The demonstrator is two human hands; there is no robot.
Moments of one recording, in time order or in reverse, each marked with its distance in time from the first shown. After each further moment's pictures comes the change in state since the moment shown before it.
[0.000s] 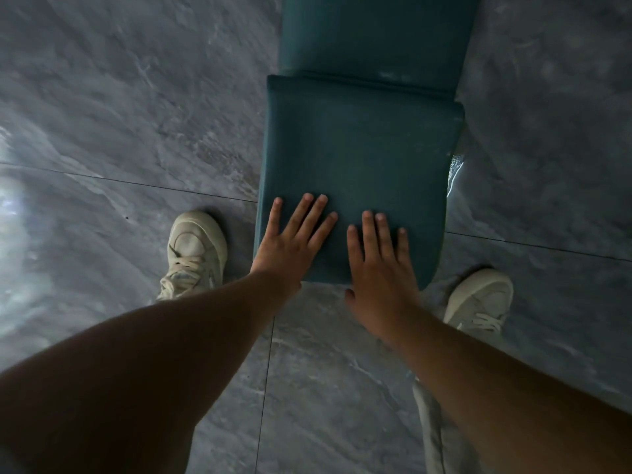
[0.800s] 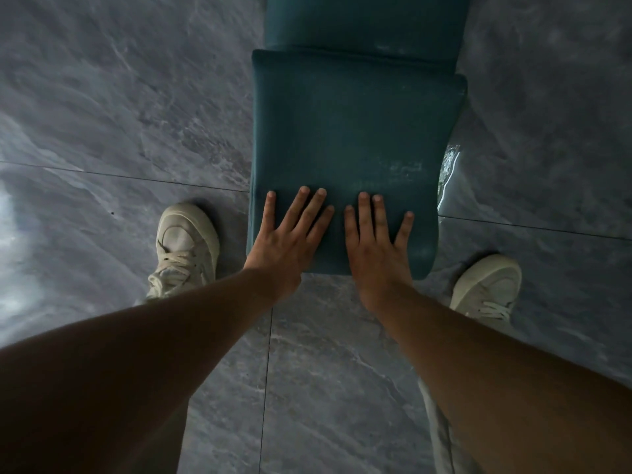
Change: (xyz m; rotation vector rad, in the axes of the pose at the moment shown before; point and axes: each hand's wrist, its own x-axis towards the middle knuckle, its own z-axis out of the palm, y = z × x) left_hand -0.004 0.008 0.009 -0.038 0.088 0.048; right_hand 0.020 -0.002 0.029 -0.113 -0.017 0.089
